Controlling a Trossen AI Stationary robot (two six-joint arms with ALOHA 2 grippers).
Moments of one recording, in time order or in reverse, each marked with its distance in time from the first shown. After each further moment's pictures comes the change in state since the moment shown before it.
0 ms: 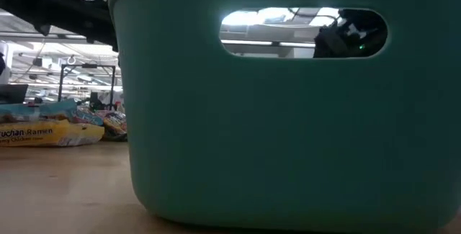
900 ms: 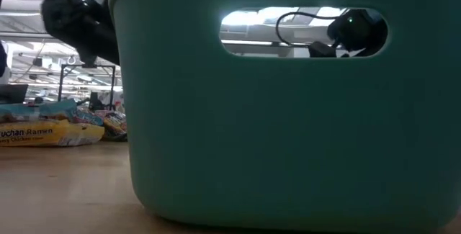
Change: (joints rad) left arm 0.017 0.599 0.182 0.261 0.227 -0.177; right arm -0.032 0.198 0.000 0.125 -0.216 0.322
